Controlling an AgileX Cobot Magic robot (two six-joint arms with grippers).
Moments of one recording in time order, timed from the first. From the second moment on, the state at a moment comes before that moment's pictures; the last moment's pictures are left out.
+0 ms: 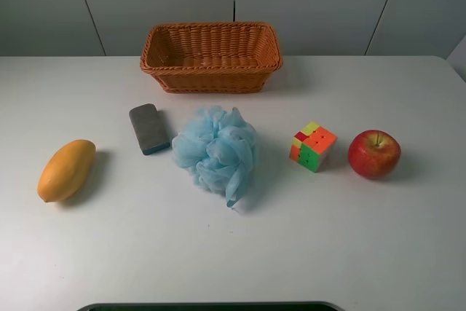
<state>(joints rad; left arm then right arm) -0.01 0.00 -0.52 -0.06 1.10 0.16 0.08 0.00 -0.51 0.01 1.10 0.01</state>
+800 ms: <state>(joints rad) -0.01 0.00 -0.52 -0.06 1.10 0.16 0.08 0.00 -0.53 0.01 1.11 0.01</state>
